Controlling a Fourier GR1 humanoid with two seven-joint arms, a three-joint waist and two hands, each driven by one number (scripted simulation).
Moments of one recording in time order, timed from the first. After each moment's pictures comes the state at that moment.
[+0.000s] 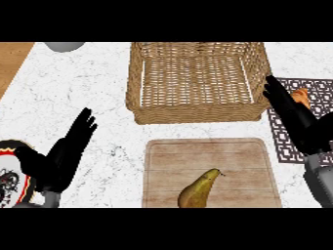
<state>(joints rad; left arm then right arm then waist) -0.01 0.35 -0.30 -1.59 0.39 0.22 0.07 -0.24 -0.44 0.18 -1.44 -0.28 -0.03 0.04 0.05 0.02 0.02</state>
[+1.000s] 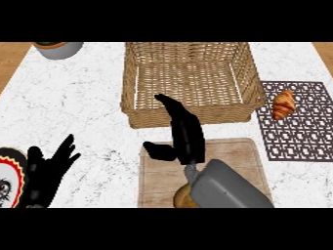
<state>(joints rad) 0.07 0.43 -0.28 -1.41 0.34 0.23 0.20 -0.55 -0.05 0.72 -1.23 0.49 -0.66 0.45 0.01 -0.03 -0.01</state>
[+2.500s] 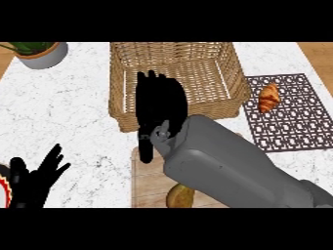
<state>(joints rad) 0.16 0.45 -0.23 -1.44 0.37 0.23 0.18 -1.01 -0.07 0.65 -1.37 0.34 0.28 1.22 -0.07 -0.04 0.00</state>
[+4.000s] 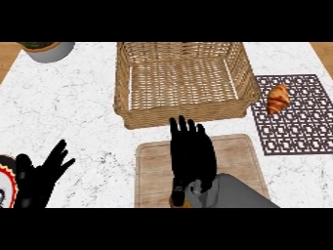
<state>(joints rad) 0.13 0.42 -0.22 -1.43 0.33 0.21 0.17 -0.54 -0.10 0.77 -1.62 0.59 0.30 1.23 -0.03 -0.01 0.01</state>
